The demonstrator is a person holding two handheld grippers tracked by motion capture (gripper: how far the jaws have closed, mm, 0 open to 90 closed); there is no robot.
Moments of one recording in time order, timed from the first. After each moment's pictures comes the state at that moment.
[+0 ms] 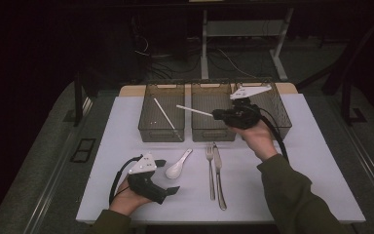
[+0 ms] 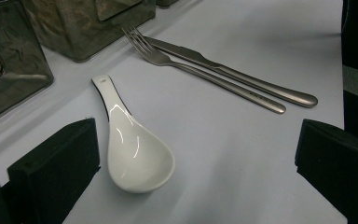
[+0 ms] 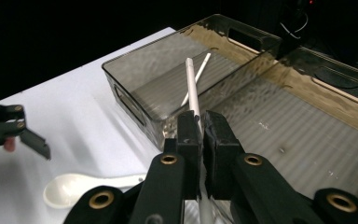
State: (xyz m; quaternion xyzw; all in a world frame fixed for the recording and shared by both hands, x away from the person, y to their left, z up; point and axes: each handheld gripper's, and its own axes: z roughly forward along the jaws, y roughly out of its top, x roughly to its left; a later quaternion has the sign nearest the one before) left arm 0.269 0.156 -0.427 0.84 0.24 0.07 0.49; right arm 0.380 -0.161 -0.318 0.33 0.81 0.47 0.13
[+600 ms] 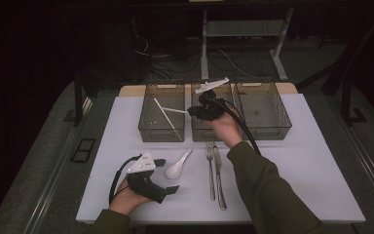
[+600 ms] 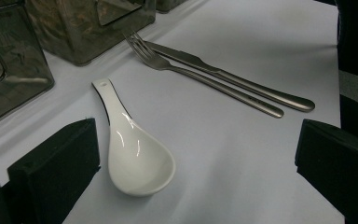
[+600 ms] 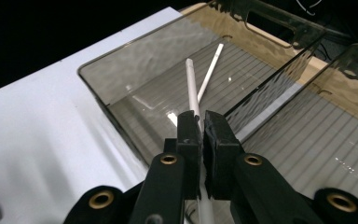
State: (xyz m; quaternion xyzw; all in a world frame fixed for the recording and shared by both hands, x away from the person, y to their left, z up) left arm 0.270 0.158 -0.426 0.83 0.24 0.07 0.50; right arm 0.431 -0.085 -0.340 0.34 0.83 0.43 0.11
